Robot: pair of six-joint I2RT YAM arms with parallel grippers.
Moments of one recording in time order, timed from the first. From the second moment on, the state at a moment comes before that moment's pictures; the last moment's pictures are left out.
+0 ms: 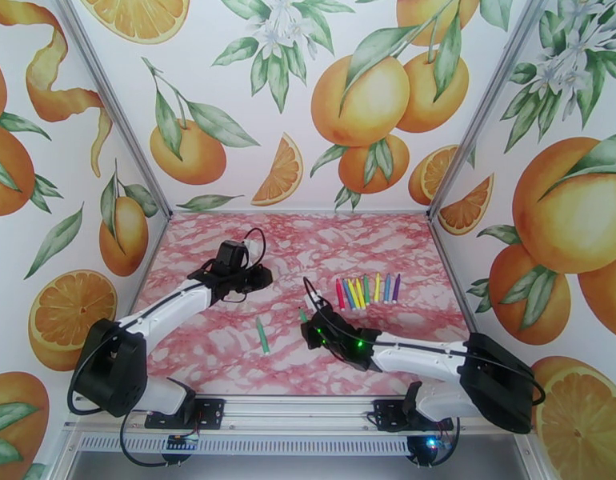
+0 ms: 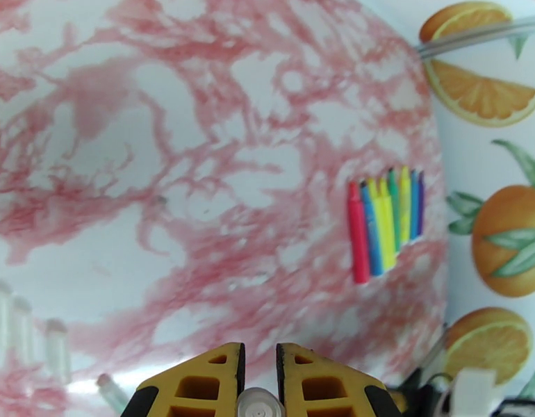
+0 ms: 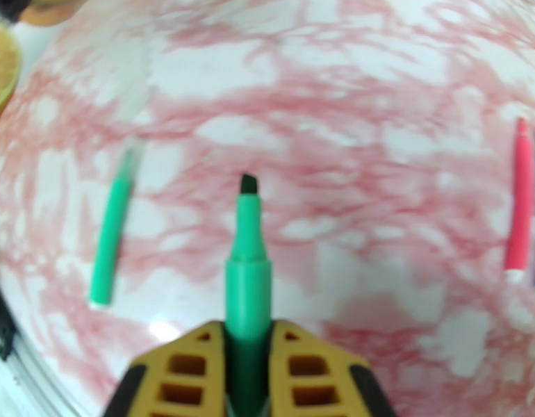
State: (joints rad) left arm -0.41 1.48 0.97 -0.36 0.33 -0.58; right arm 0.97 1.36 0.58 0.03 0.21 0.53
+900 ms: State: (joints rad) left arm -0.48 1.69 1.16 -0.78 -0.01 -0.31; right arm 0.69 1.65 0.86 -0.16 0.31 0.45
